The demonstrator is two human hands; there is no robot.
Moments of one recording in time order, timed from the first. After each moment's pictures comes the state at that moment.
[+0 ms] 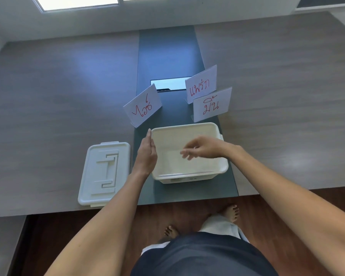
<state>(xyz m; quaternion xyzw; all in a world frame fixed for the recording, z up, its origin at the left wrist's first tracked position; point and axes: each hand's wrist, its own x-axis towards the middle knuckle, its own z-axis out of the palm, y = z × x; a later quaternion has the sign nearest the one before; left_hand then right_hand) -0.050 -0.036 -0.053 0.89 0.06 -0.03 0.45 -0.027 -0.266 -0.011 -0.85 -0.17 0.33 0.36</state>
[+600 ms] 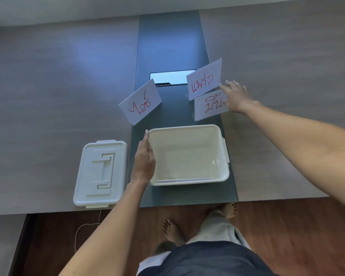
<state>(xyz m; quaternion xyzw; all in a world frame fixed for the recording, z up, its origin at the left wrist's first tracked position) -0.046 -0.042 -0.073 0.89 0.07 0.02 0.44 0.147 -0.374 -0.040 -0.99 -0.03 0.10 0.07</state>
